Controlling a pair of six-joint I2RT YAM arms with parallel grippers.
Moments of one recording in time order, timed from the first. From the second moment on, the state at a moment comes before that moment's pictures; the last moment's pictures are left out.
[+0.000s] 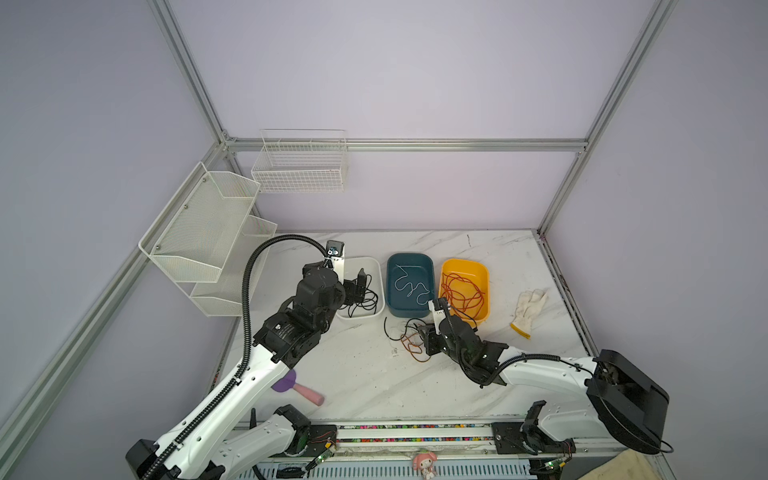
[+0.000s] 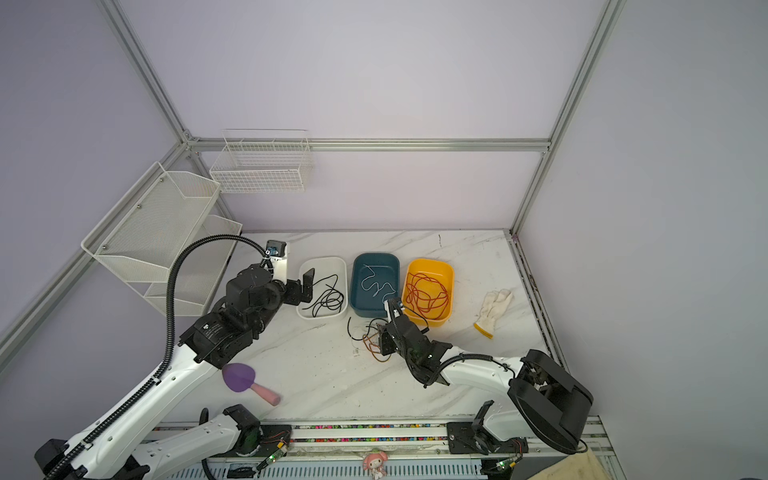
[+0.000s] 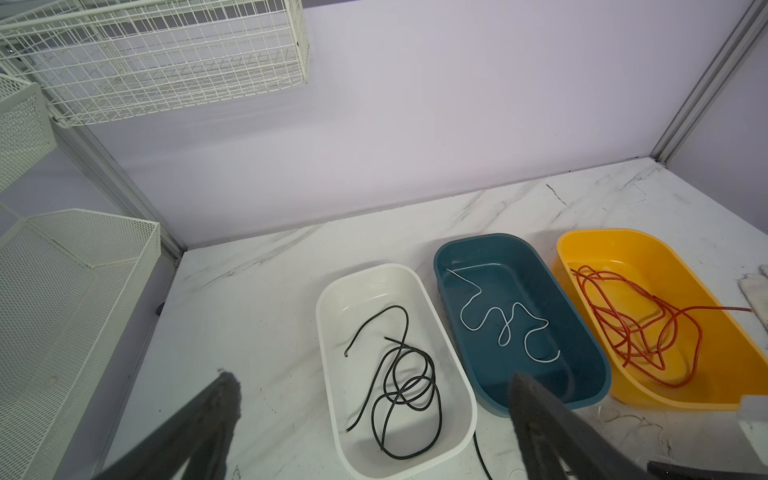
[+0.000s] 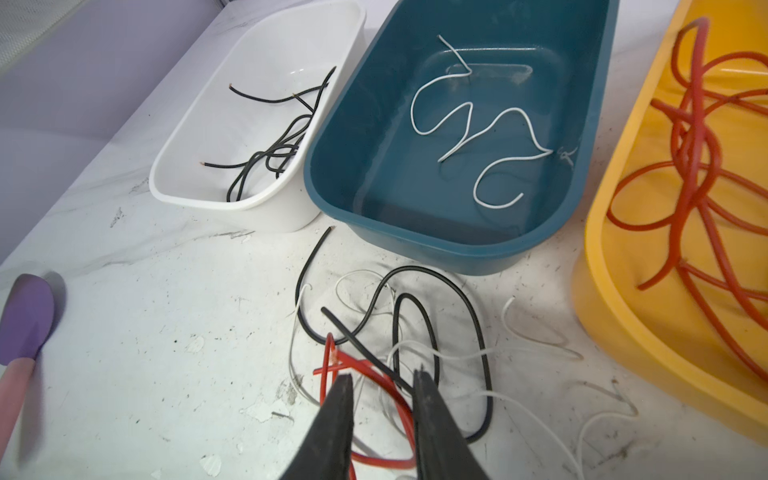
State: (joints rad) left arm -0.59 0.98 1.07 -0.43 -0.46 -0.06; right arm 0.91 1.36 0.56 0.21 0.22 0.51
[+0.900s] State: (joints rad) left arm -0.59 0.99 1.07 -0.43 -0.43 -0.05; right arm 0.86 1.39 0.53 0.33 0.12 0.51
